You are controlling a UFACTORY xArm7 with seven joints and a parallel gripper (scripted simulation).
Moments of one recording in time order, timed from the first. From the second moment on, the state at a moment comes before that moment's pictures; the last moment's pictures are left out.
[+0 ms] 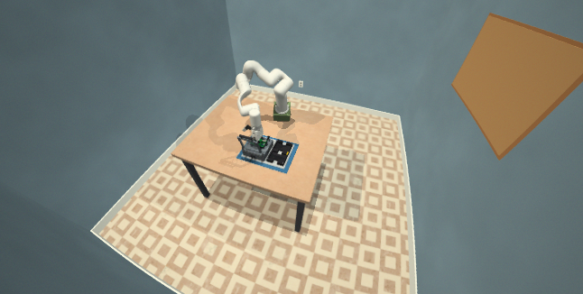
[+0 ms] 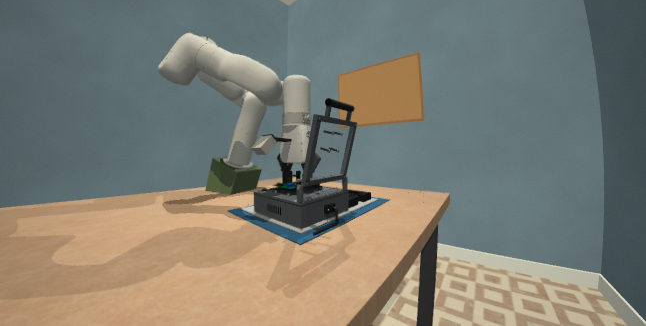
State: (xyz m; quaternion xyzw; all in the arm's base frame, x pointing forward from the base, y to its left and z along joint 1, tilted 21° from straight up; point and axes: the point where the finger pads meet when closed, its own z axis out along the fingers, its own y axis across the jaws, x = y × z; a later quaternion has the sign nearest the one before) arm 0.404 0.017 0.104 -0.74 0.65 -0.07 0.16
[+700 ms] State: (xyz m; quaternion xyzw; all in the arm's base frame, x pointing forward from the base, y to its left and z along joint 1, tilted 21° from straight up) arm 0.405 0.017 0.101 -0.74 0.65 -0.07 0.16
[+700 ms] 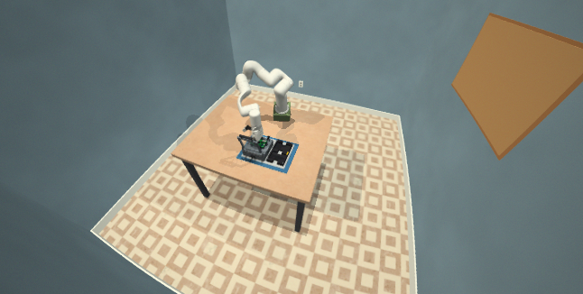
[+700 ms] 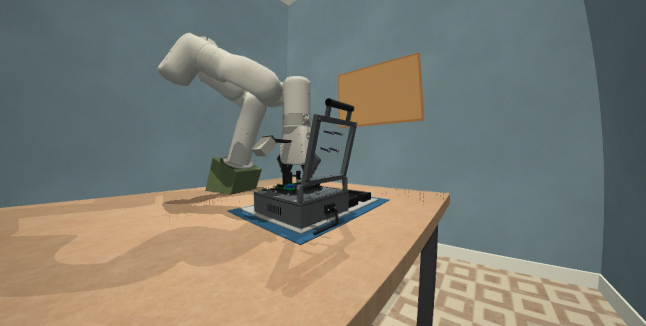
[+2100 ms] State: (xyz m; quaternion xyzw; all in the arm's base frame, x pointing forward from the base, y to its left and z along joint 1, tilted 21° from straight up) arm 0.406 0.017 0.101 -0.74 0.65 -0.07 0.16
